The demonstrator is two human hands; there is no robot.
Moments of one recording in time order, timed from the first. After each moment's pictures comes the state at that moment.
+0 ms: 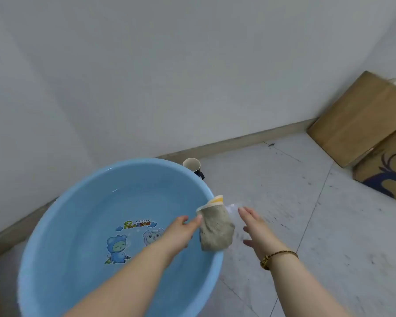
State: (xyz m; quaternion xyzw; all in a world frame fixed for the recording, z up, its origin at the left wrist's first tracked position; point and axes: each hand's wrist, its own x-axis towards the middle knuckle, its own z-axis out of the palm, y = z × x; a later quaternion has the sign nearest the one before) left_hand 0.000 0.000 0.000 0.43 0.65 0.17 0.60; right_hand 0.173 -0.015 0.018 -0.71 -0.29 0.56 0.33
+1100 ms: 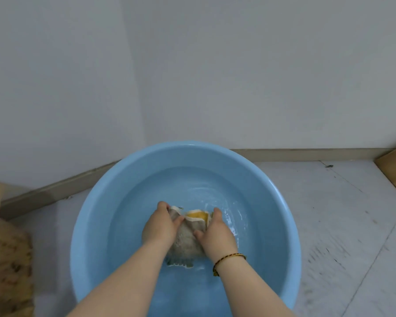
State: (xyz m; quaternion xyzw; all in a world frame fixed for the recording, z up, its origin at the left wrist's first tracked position) left_hand -0.127 0.003 -0.073 0.42 0.82 0.20 0.33; right_hand -0.009 0.007 -0.064 -0.69 -0.63 0.36 0.05
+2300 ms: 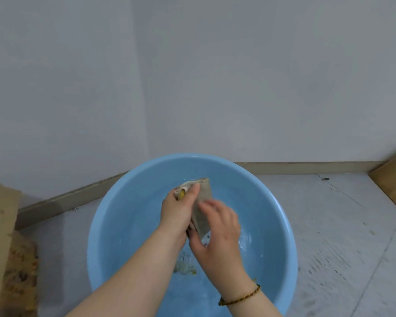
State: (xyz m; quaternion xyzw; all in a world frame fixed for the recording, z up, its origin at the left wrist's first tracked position) left_hand -0.102 -0.003 0.005 0.22 0.57 0.59 0.53; right_hand -0.019 -0.034 -0.030 -0.51 -0.75 0.16 0.39
